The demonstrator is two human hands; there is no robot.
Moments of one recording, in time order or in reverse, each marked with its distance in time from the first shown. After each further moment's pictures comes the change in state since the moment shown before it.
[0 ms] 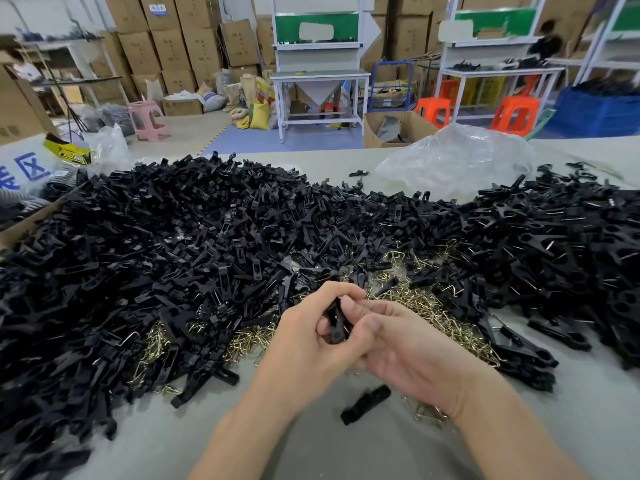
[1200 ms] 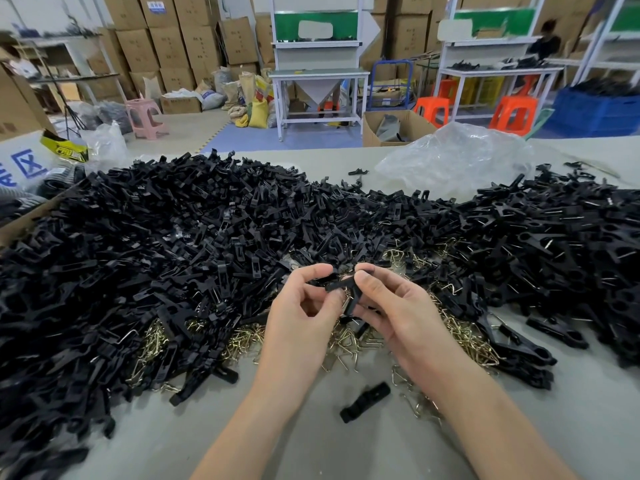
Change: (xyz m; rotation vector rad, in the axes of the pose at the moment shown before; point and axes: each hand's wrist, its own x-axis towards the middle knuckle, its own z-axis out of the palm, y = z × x) left_hand 0.011 -0.004 0.008 -0.276 0.277 -0.317; right_hand 0.019 0.003 -0.010 -0.006 0.493 -0.329
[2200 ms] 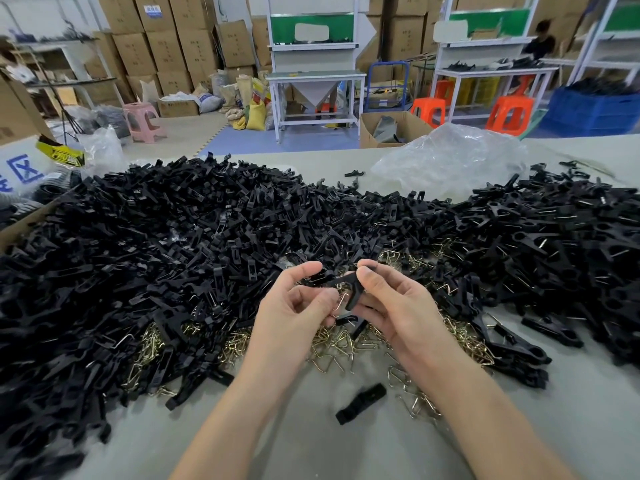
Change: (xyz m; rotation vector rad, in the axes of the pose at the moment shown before) left_hand 0.006 0.002 -0.008 -0.135 -0.086 -0.120; right_hand 0.001 -0.005 -0.004 -0.007 0.019 -0.023
